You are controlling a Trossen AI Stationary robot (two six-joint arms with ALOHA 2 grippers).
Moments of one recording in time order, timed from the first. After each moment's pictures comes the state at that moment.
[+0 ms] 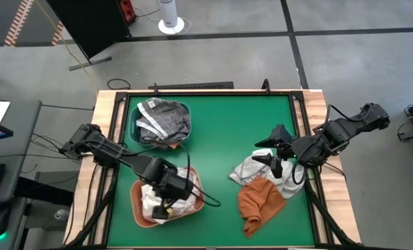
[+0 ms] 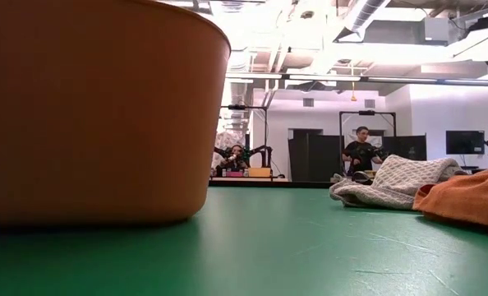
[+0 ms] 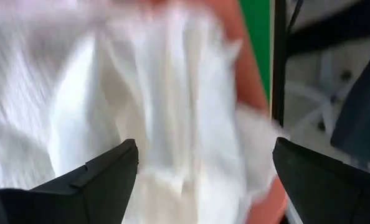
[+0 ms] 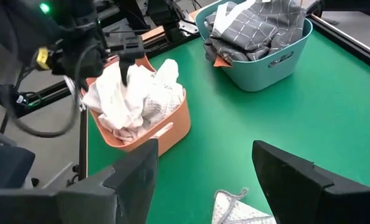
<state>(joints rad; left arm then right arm) -0.44 1.73 1.64 -1.22 0.22 -0.35 0.47 1.05 1.24 -0.79 0.50 0.67</state>
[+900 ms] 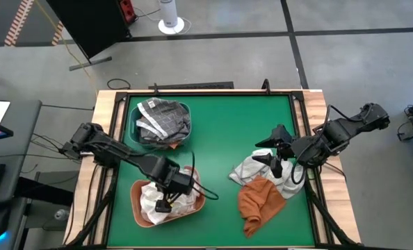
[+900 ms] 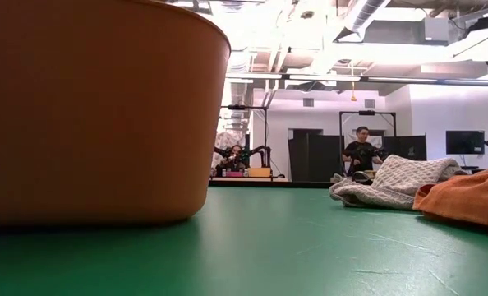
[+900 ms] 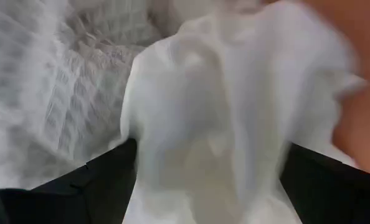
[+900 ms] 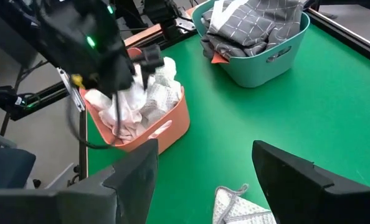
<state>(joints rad) -0.39 1.73 1.45 -1.12 0.19 -0.33 0.47 1.05 1.24 -0.80 0.50 0.70</state>
